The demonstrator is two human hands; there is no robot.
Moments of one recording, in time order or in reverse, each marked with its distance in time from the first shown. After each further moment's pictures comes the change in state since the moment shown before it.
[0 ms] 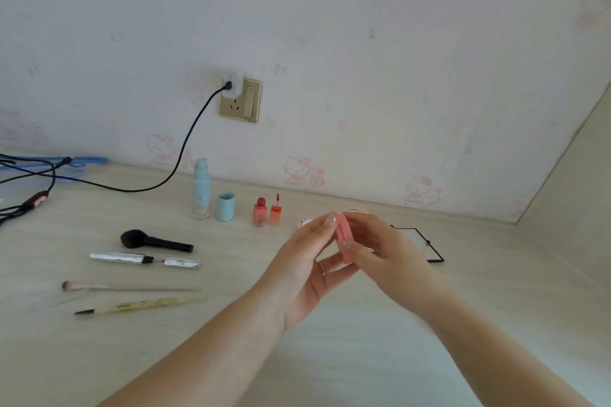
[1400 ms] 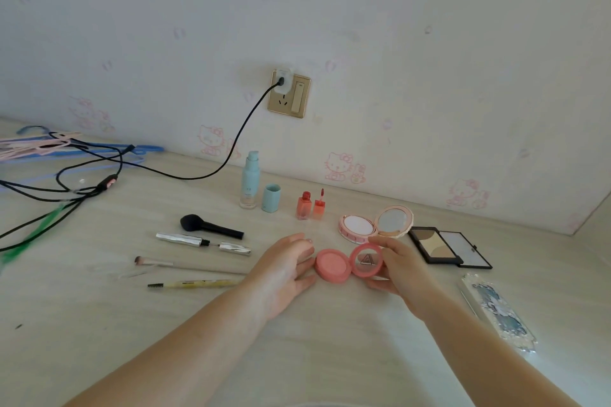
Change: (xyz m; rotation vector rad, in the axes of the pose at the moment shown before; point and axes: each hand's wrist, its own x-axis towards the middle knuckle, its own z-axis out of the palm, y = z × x) left_hand -0.021 0.015 -0.075 0.079 0.563 -0.140; right_hand 0.042 0.051 0.057 0.351 0.089 0.524
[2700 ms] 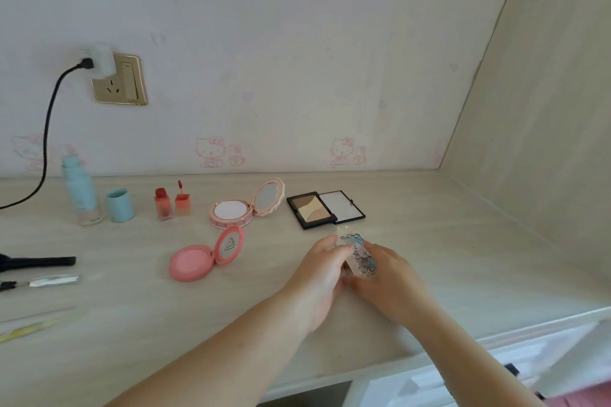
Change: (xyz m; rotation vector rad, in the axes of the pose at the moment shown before) left_hand 0.010 -0.126 0.196 0.336 -0.340 -0.105; right_hand -0.042 0.083 -0.158 -0.795 0.267 -0.111
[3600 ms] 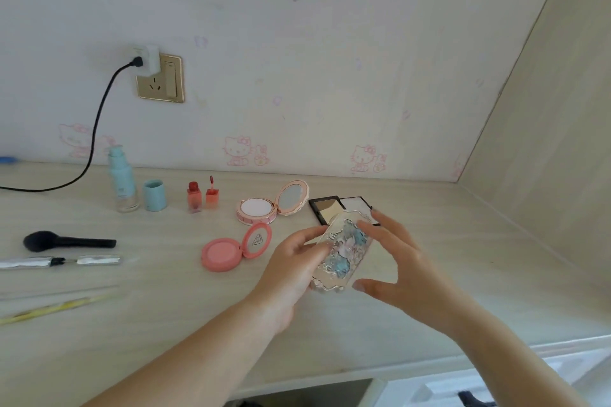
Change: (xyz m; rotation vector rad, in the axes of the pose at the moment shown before) left_hand -0.041 0.017 -0.061 0.056 0.058 0.296; right_hand -0.022 -0.031 -0.034 0.145 0.009 -0.486
